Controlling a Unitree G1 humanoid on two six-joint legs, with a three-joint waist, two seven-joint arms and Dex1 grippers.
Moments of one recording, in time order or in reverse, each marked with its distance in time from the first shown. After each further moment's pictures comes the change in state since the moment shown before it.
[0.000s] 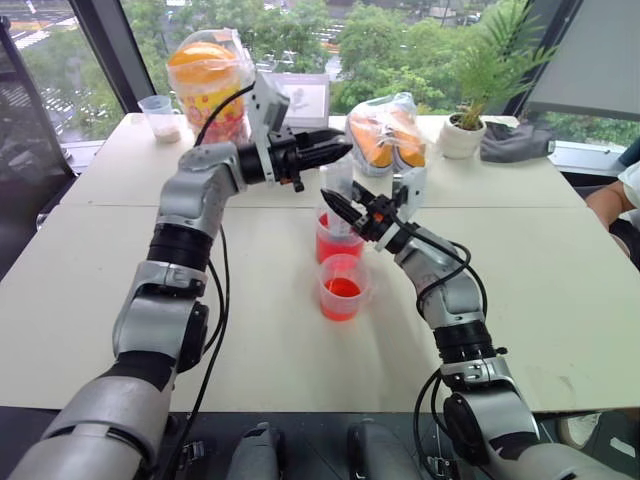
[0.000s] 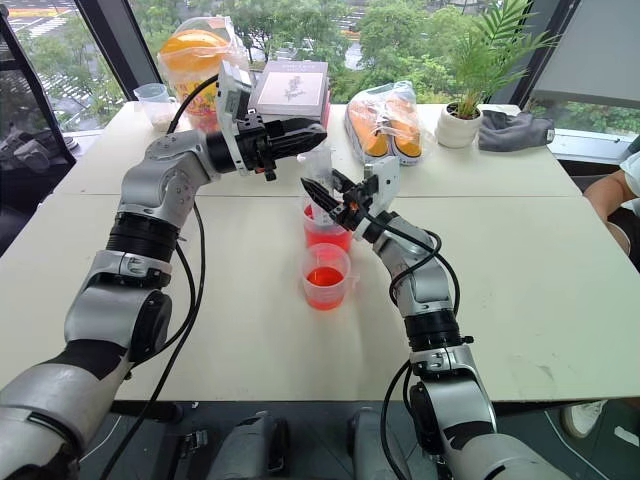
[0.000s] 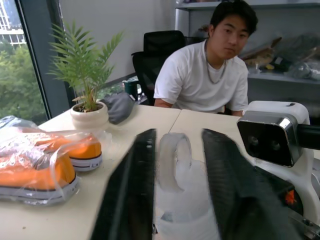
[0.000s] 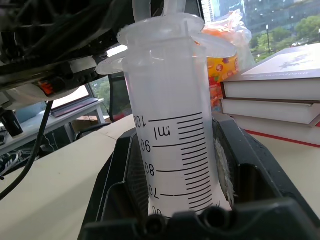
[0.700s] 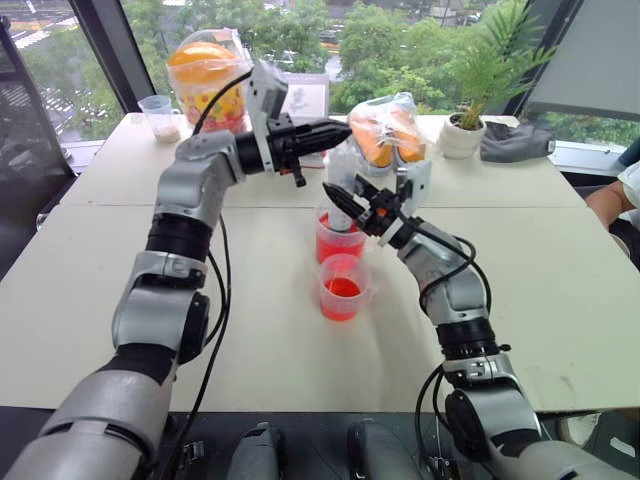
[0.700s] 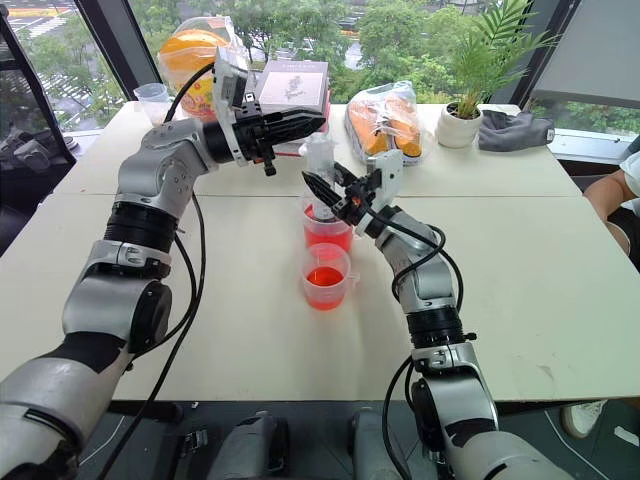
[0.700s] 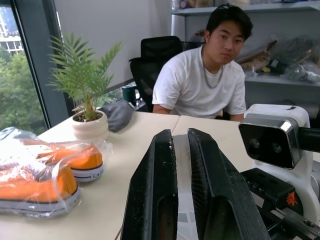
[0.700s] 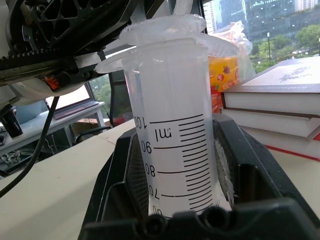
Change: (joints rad) left arm -0.062 0.002 0.014 0.048 0.005 -0.012 -0.017; right arm -0.024 -0.011 0.002 -0.019 -0.002 0.004 0.003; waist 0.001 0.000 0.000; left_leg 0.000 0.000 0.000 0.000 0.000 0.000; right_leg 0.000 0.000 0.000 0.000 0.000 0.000
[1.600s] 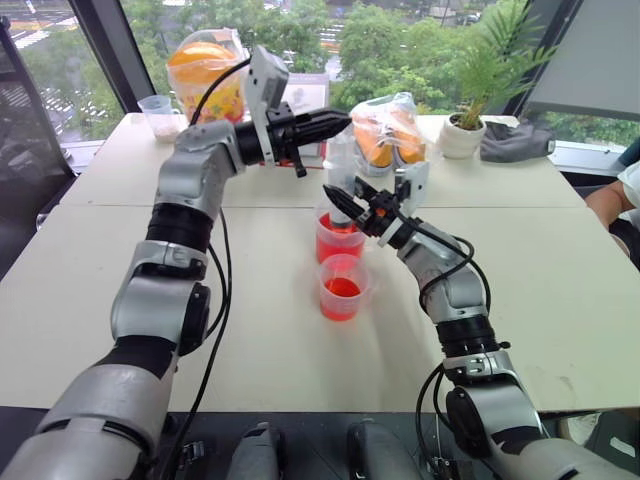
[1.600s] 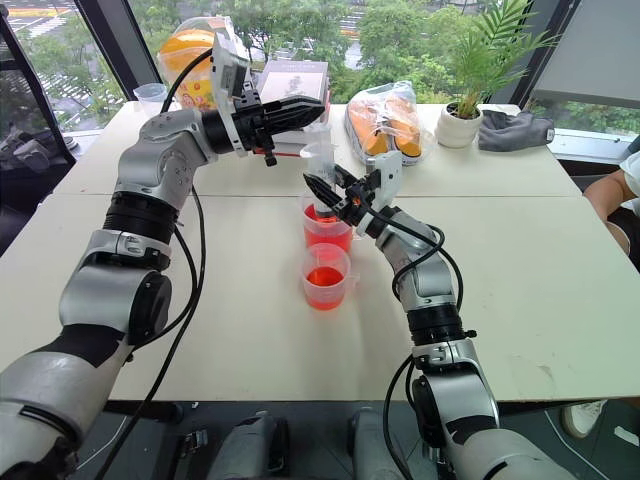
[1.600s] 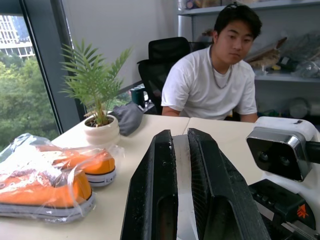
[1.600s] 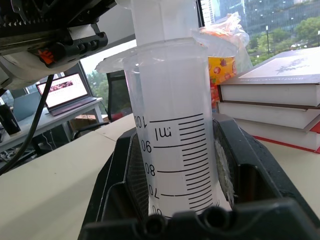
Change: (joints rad) left arm -0.048 0.002 0.000 0.074 0.019 -0.055 0.010; right arm -0.008 -0.006 0.003 0.046 -0.003 -0.005 0.006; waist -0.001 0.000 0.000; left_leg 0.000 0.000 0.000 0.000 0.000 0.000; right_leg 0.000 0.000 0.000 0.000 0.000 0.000
